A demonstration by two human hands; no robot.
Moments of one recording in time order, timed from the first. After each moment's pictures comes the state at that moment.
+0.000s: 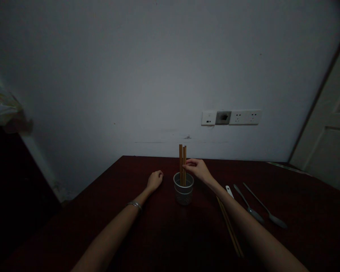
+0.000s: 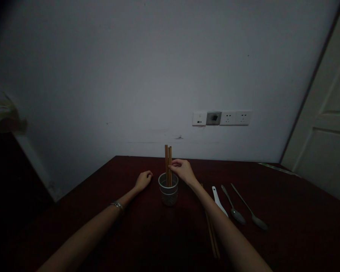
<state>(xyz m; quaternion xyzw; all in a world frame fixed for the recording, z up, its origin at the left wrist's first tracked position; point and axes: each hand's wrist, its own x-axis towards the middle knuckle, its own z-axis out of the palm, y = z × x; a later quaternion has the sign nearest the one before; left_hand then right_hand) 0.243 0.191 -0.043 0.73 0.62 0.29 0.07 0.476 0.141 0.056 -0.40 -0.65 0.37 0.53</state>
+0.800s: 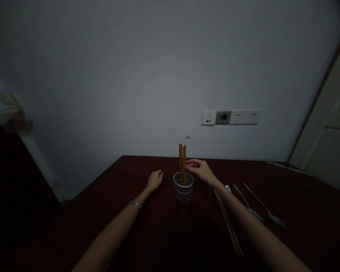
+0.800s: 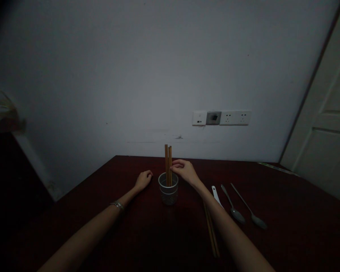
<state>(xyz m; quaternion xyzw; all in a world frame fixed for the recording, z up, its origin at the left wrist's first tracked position) 0.243 0.190 -0.042 0.73 0.62 0.28 0.07 0.490 0.135 0.054 -0.38 -0.65 0.42 0.51</state>
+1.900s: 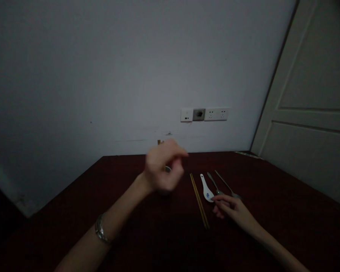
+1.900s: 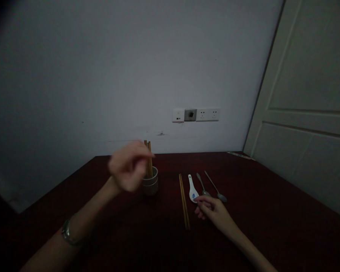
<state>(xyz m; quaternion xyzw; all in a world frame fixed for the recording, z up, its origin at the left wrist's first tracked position) 0.372 0.000 0.177 0.82 0.08 0.56 -0.08 0.628 -0.031 -0.010 -0.52 -0.59 0.45 0.43</state>
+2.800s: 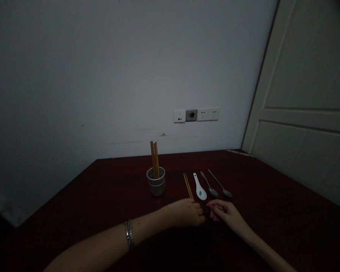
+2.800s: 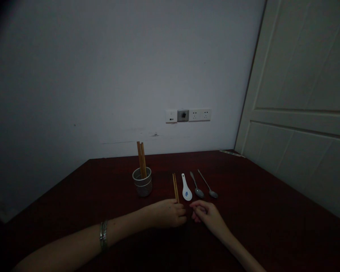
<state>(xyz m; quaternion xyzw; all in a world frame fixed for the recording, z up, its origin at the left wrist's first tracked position) 0.442 0.011 0.014 0.98 -0.03 0.08 -0.20 0.636 -0.039 -0.035 -0.53 -0.58 0.44 0.44</state>
